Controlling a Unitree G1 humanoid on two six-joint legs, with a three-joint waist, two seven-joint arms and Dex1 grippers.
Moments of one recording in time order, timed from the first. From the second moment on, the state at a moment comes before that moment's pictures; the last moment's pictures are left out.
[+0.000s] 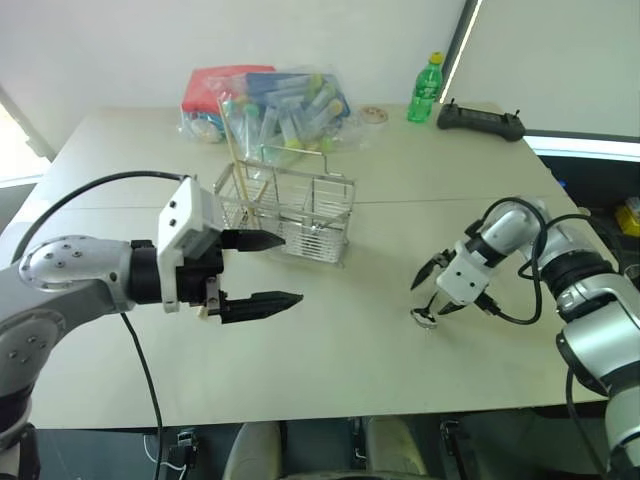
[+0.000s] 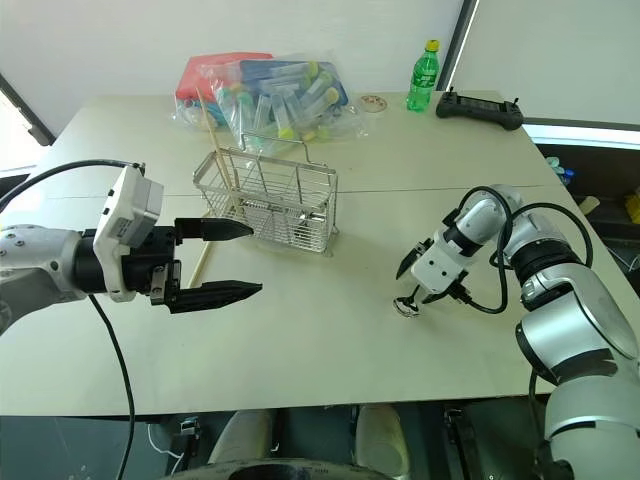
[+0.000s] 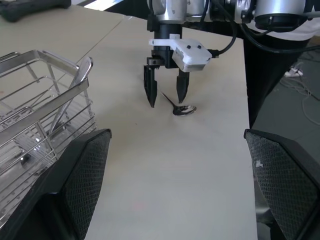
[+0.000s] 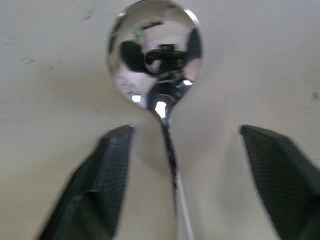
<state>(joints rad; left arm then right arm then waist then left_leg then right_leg) -0.37 0.97 0.22 -0.67 -1.12 0.95 -0.75 -0.99 -0.79 0.68 0.99 -0.04 -1.00 1.61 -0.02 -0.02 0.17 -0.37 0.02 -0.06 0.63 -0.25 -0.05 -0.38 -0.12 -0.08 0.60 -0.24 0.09</state>
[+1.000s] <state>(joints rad) -0.42 0.96 0.21 -0.65 -1.13 0.95 -0.72 -0.94 -0.93 0.86 0.76 0.14 -0.90 1.61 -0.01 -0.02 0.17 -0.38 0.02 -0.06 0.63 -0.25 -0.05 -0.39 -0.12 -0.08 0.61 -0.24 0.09</state>
